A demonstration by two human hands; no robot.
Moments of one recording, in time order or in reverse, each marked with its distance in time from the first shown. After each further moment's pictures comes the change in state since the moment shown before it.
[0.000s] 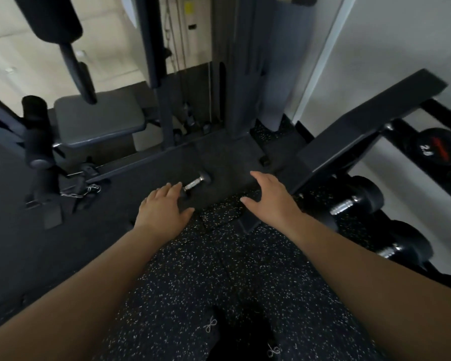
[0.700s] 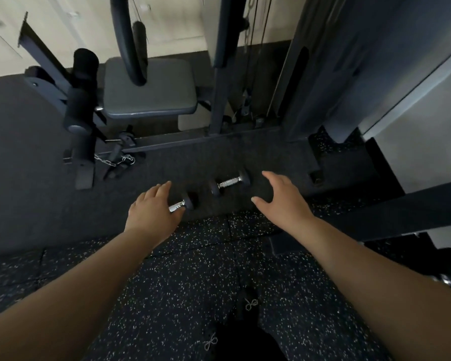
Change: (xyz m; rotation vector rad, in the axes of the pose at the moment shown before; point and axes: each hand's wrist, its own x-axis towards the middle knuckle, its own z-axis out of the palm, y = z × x) left_hand 0.114 -0.131 0.040 -0.085 0.029 -0.378; right_hand 0.197 -0.044 0.092 -0.045 -0.157 -0.133
